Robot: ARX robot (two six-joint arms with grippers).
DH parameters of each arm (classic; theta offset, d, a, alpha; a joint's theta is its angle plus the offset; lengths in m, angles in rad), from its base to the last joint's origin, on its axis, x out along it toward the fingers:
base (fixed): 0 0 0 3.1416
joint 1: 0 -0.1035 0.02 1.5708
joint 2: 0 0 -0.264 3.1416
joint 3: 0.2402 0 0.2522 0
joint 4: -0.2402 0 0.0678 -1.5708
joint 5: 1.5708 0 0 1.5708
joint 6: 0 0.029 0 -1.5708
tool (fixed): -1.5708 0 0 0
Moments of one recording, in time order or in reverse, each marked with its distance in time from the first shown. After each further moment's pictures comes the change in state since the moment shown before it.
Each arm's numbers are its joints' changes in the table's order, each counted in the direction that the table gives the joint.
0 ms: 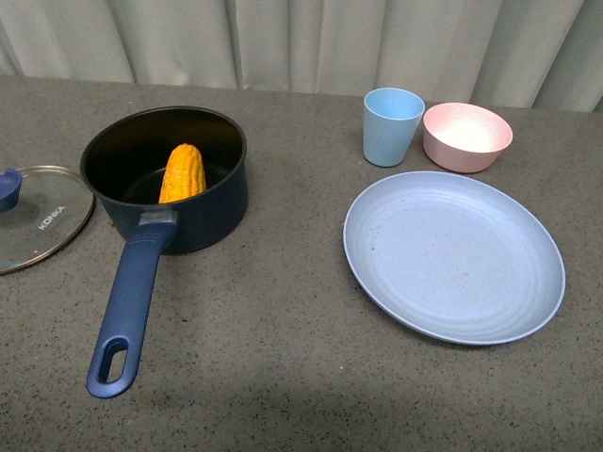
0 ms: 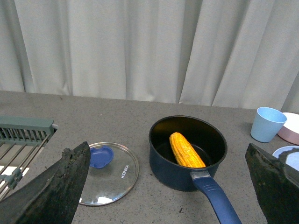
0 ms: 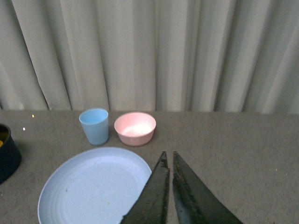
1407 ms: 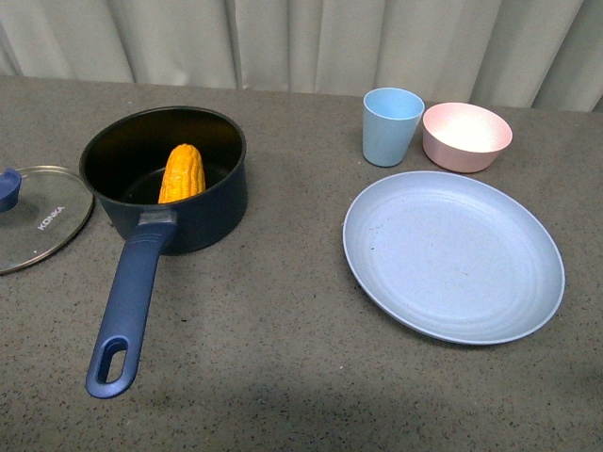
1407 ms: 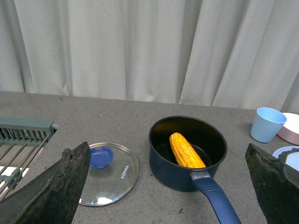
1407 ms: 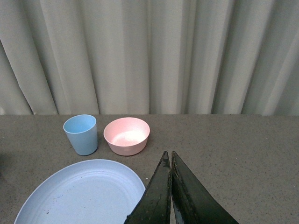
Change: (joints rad) left arm 0.000 0.000 0.000 0.000 0.000 0.000; right arm -0.001 0.814 0.019 0.777 -0.008 0.002
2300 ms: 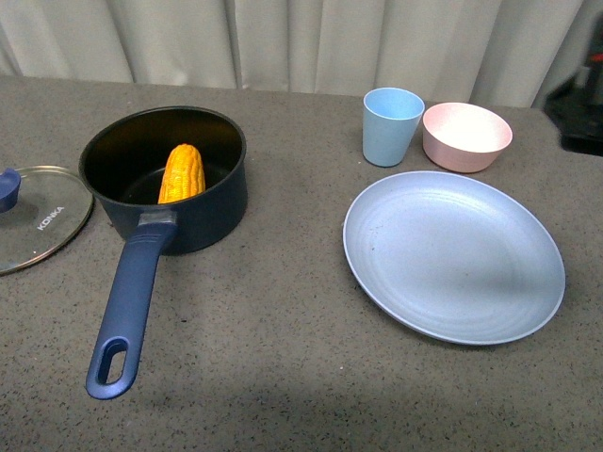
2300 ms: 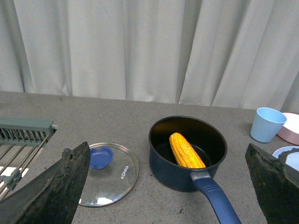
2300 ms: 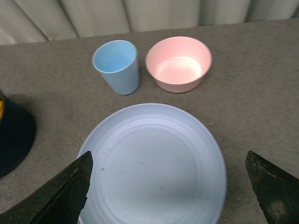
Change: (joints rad) left arm 0.000 0.000 0.000 0.000 0.000 0.000; right arm -0.252 0.541 0.505 -0.459 -0.132 0.236
